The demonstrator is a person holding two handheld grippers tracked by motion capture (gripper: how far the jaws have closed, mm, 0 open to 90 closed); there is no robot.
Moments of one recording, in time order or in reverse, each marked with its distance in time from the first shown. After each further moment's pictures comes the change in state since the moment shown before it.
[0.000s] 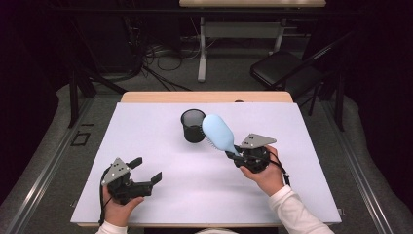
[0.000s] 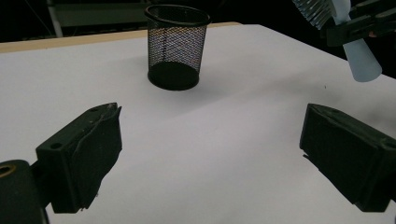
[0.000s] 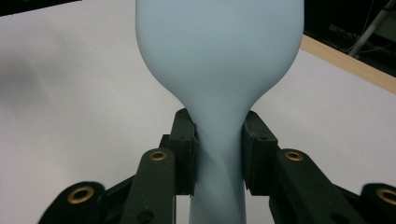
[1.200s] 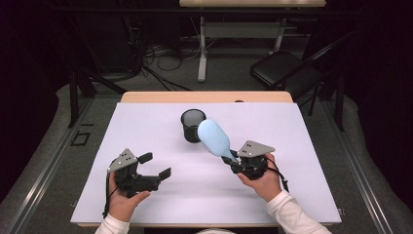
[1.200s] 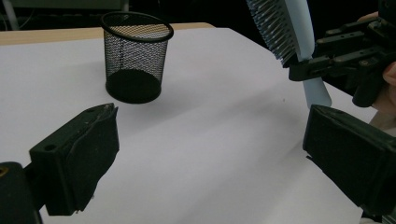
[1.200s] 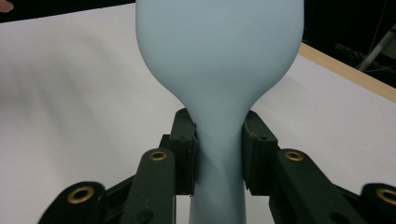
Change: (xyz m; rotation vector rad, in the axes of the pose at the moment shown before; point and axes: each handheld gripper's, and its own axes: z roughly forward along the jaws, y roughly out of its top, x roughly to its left) left arm -0.016 0.034 0.013 0.037 -0.120 -0.072; right arm 0.016 -0.009 -0.001 -0.061 0.029 -0.043
